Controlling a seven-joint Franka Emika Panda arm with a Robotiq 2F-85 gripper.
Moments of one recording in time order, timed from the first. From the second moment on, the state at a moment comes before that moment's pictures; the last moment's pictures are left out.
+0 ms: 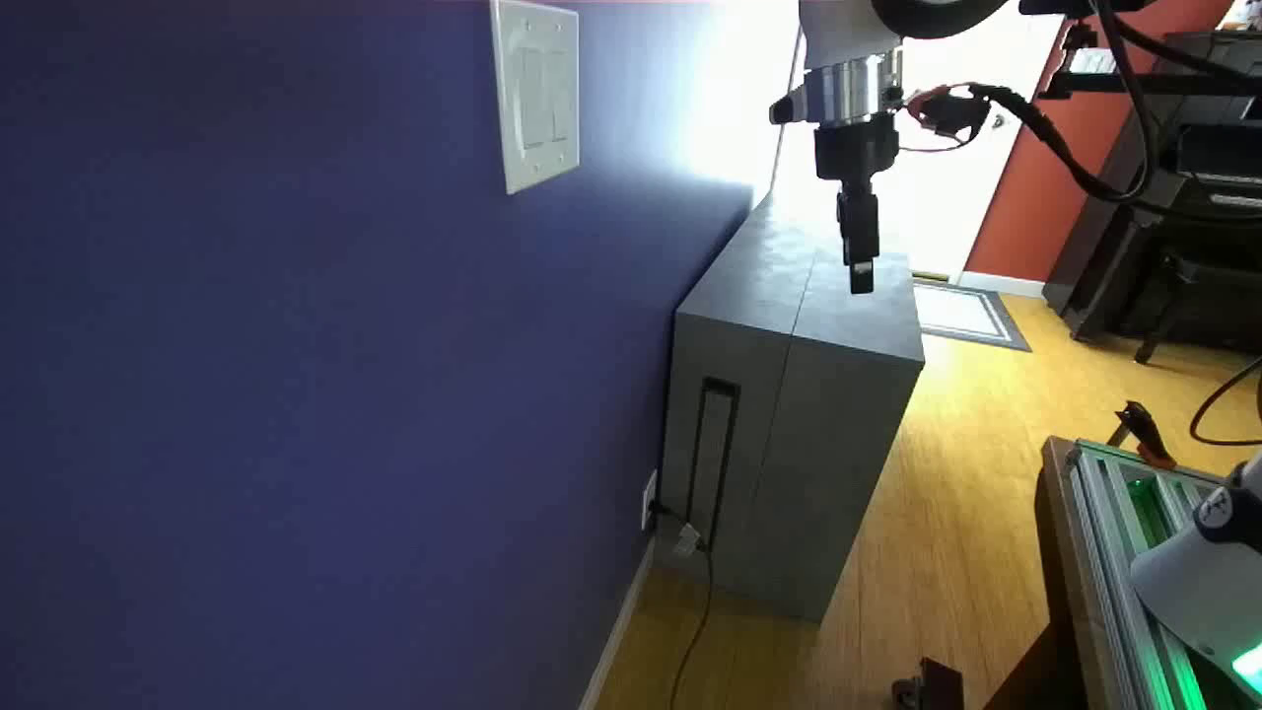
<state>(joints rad) -0.02 -0.21 -0.10 -2.38 -0.12 1.93 -0.30</state>
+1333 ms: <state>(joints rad) 0.05 -0.28 -0.07 -2.33 0.19 1.95 -0.33</state>
